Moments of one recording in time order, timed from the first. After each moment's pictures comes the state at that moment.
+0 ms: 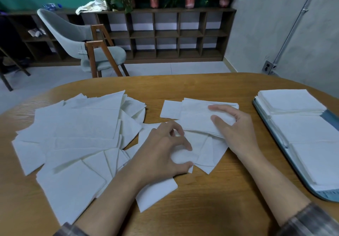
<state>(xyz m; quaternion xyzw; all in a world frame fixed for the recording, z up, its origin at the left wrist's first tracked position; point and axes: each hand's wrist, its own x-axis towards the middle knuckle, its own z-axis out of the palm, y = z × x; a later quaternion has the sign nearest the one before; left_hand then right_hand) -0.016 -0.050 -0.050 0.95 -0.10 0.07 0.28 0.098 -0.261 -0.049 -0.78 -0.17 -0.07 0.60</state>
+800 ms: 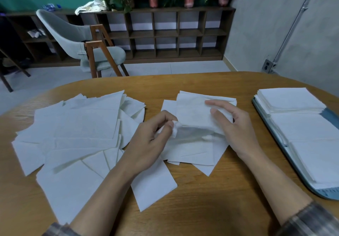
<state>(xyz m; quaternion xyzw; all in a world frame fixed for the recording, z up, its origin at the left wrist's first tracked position) -0.018 -0.041 -0.030 0.83 -0.06 0.16 0.53 0.092 -0.261 -0.038 -0.77 -0.22 -0.04 0.60</state>
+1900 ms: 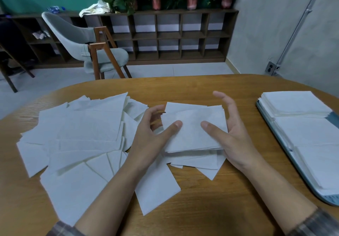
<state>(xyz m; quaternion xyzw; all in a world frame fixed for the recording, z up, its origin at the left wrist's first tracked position) -0.010 -0.048 -0.031 0.73 0.12 0.17 0.66 0.071 -0.247 -0.032 -0.62 -0.25 0.11 0.73</state>
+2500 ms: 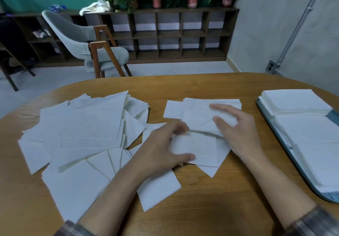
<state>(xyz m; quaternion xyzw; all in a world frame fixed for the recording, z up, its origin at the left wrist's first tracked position) -0.012 -0.046 -0.045 0.92 -0.02 0.05 0.40 0.089 -0.258 -0.041 -0.79 -0.18 -0.07 0.58</state>
